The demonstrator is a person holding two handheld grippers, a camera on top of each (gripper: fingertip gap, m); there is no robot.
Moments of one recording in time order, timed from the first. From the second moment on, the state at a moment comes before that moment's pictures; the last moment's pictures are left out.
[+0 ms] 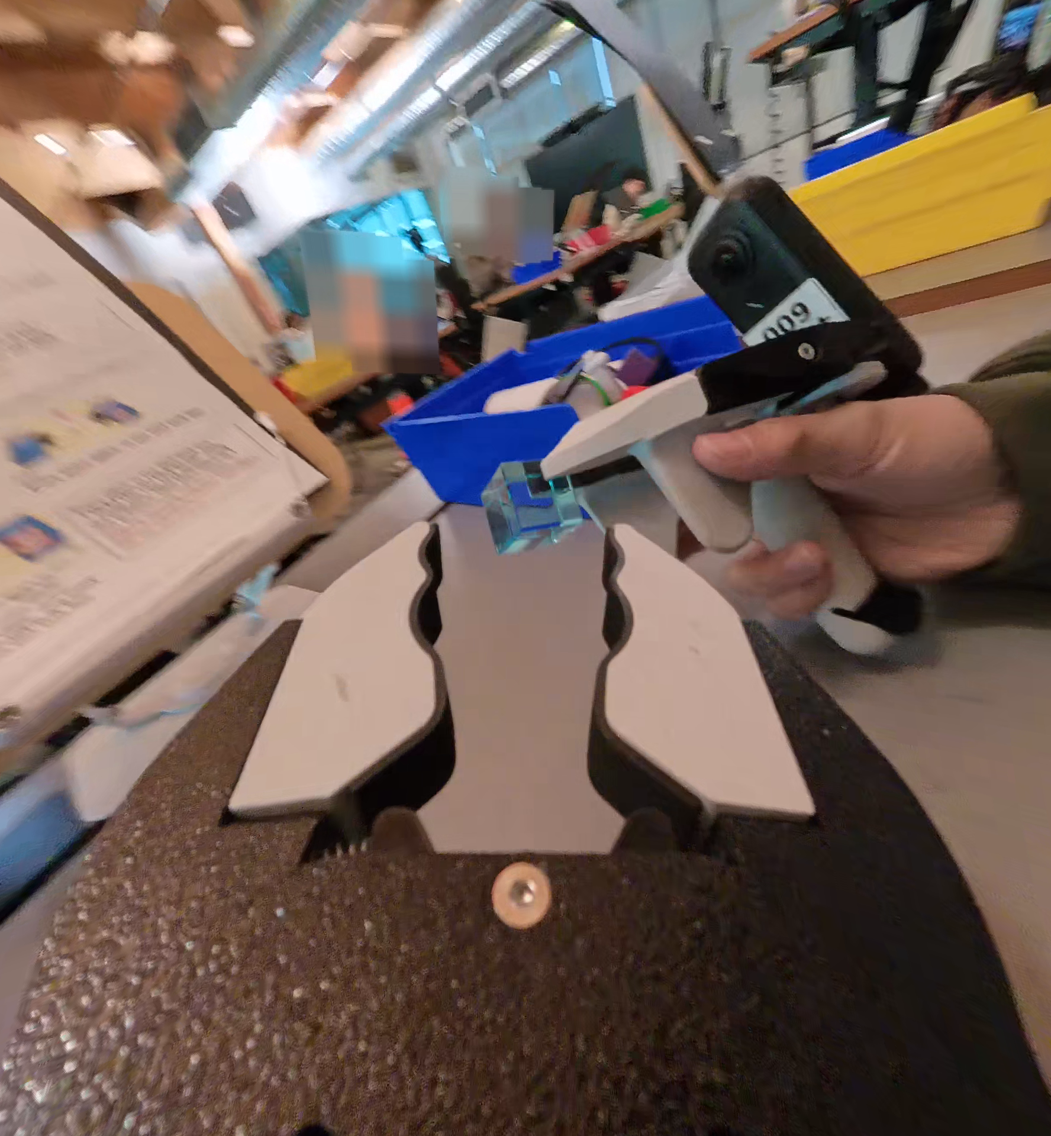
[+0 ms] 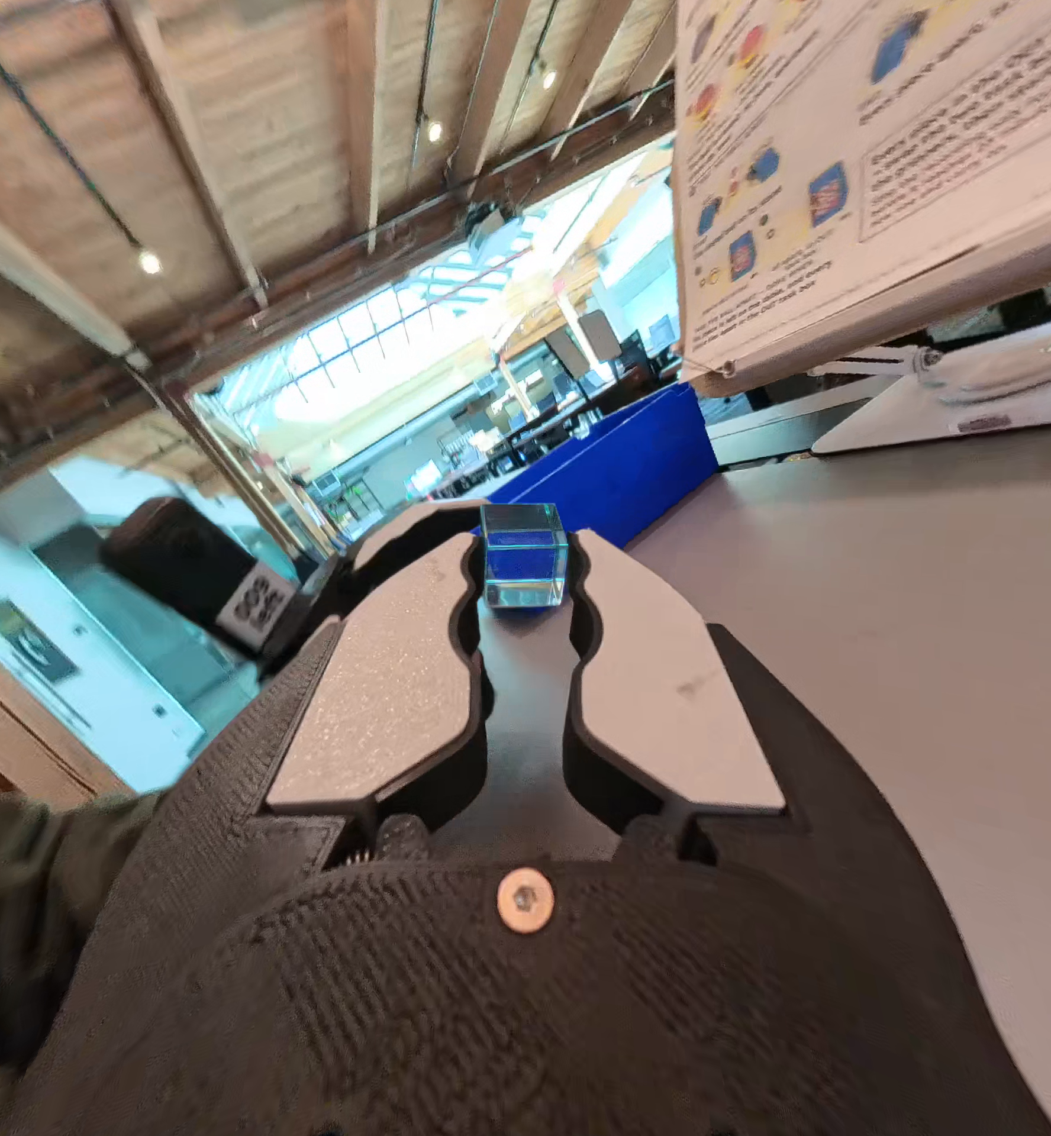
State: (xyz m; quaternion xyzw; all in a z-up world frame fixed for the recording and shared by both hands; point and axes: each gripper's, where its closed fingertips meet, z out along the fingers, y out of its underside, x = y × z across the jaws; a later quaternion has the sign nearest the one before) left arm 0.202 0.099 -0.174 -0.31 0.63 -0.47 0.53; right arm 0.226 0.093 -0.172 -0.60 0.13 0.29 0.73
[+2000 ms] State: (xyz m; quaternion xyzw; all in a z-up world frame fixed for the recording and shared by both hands) left arm 0.199 0.081 -0.155 -0.26 0.57 -0.41 0.67; right arm 0.198 0.086 -0.142 -0.50 0.10 0.28 0.81
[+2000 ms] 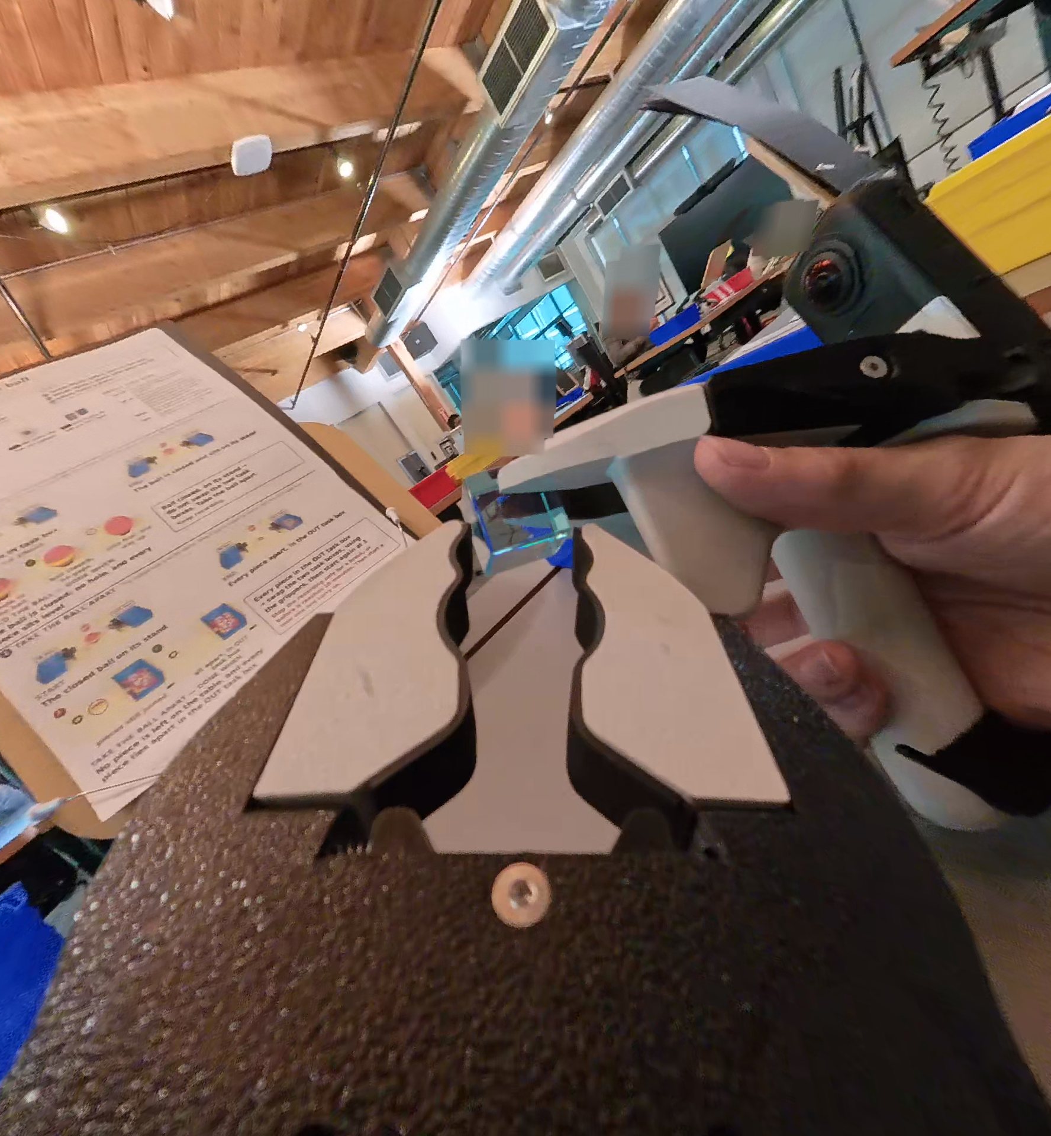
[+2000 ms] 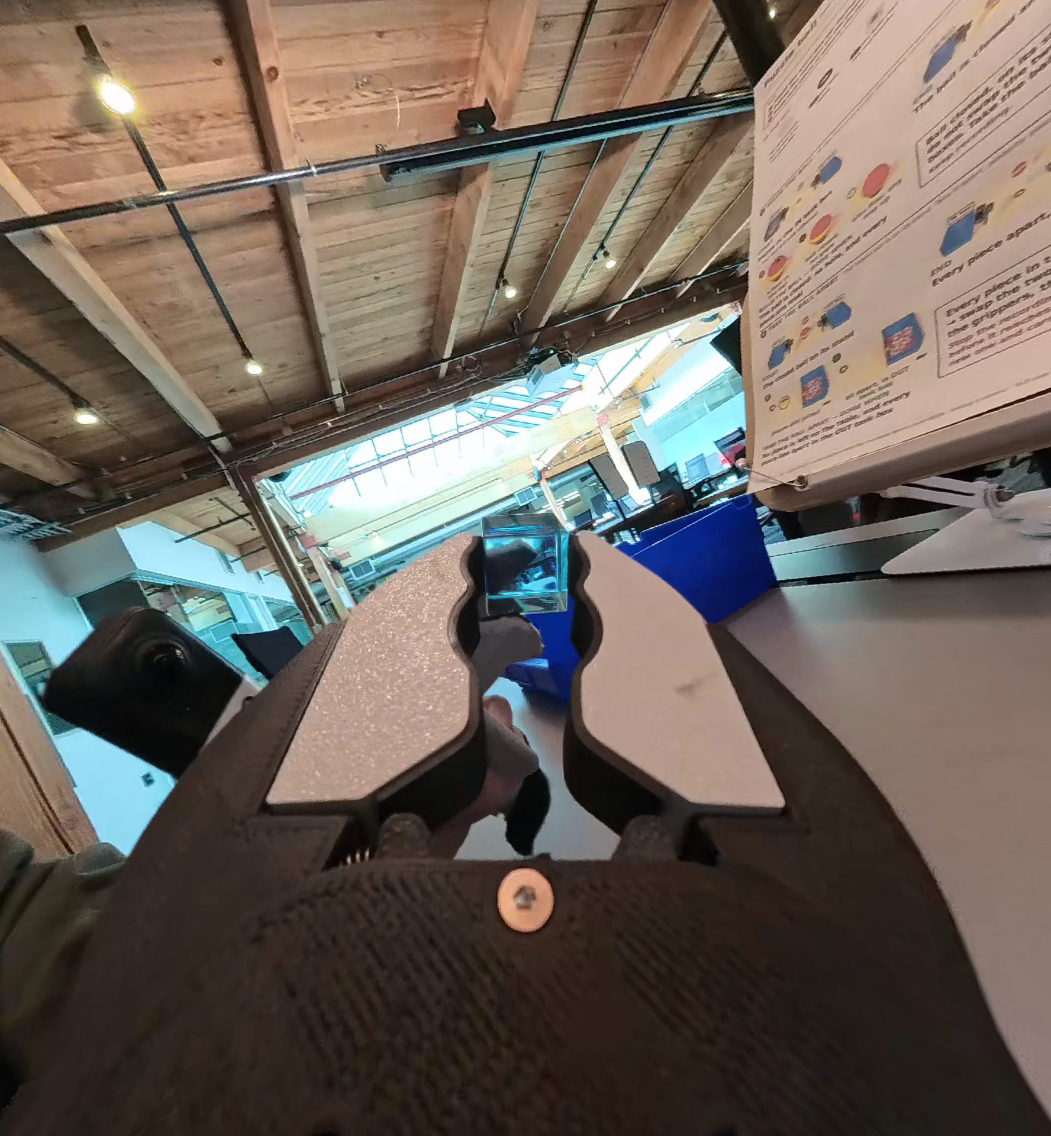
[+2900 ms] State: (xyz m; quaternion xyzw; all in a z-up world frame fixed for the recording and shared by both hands) left arm 0.146 0.061 -0.181 -0.24 0.69 -0.67 0.16; right arm 0.145 0.071 -0.159 -0.61 -0.20 0.23 0.73
